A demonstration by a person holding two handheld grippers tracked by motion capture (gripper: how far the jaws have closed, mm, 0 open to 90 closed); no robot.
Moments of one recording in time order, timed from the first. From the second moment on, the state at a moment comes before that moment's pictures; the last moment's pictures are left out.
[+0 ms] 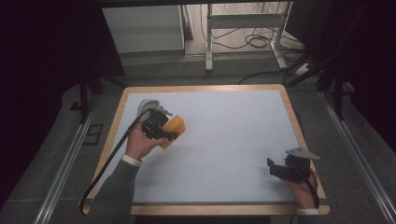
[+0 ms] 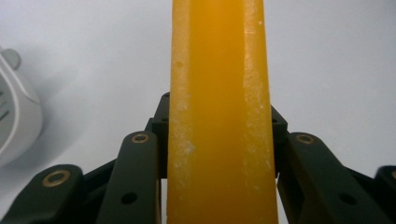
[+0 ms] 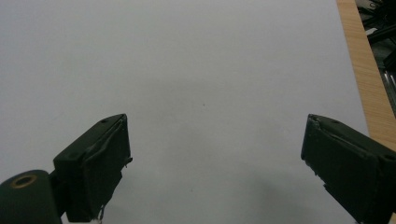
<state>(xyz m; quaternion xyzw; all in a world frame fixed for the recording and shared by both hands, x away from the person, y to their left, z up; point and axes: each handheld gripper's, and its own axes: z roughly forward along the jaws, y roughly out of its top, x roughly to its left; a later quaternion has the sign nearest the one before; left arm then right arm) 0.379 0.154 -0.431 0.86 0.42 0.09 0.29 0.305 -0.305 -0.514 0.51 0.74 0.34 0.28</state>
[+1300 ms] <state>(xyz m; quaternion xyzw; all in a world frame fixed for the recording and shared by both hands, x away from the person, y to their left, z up) 0.425 0.178 -0.409 0.83 0.45 0.11 0.30 0.305 -0.306 -0.513 0.51 0.73 0.34 0.29</state>
